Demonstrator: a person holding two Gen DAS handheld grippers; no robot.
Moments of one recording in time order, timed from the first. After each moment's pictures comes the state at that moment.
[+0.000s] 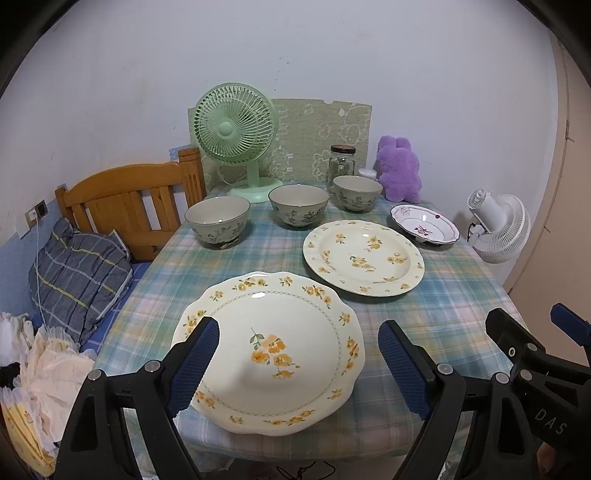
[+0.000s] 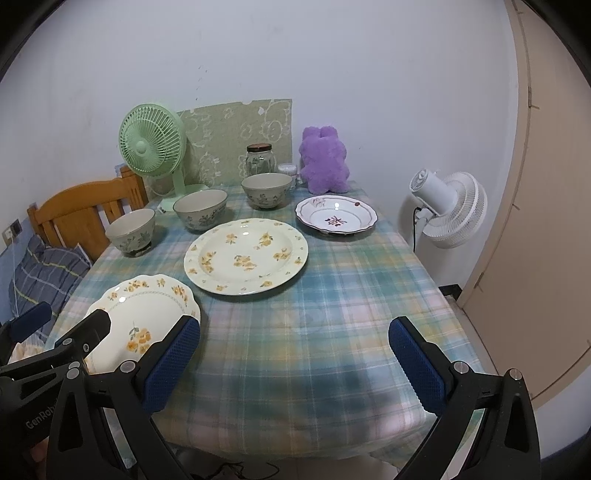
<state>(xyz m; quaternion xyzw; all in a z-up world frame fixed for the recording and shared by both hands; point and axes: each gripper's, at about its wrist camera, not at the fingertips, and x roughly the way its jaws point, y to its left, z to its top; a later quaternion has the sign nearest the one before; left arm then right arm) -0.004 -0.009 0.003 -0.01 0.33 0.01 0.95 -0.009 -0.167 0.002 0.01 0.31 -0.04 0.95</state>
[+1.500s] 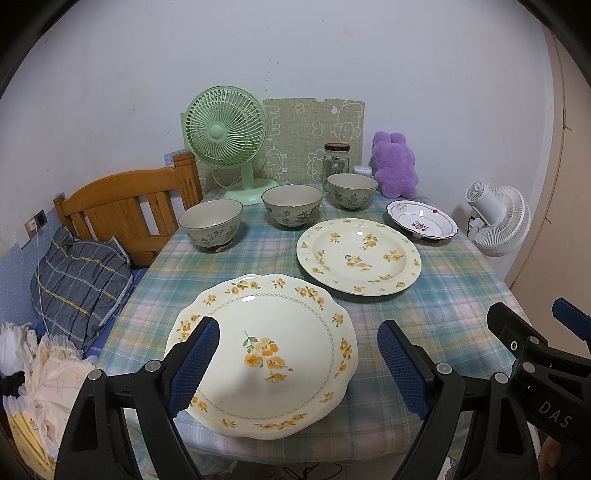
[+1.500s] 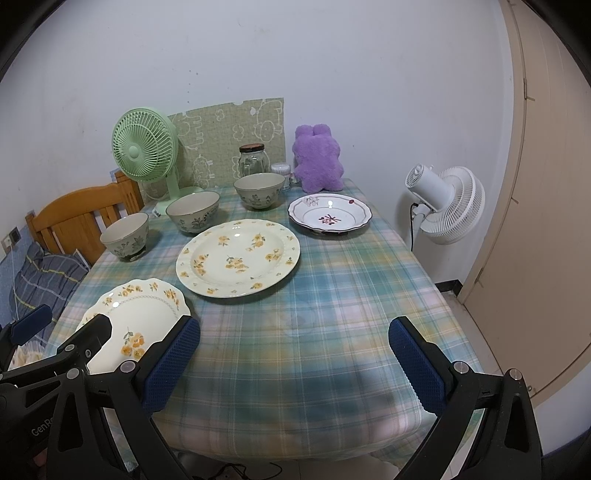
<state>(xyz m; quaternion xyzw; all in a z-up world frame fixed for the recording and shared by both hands) -0.004 -0.015 0.002 0.00 0.32 0.01 0.95 -0.007 -0.175 0.003 0.02 0.31 -0.04 0.95</state>
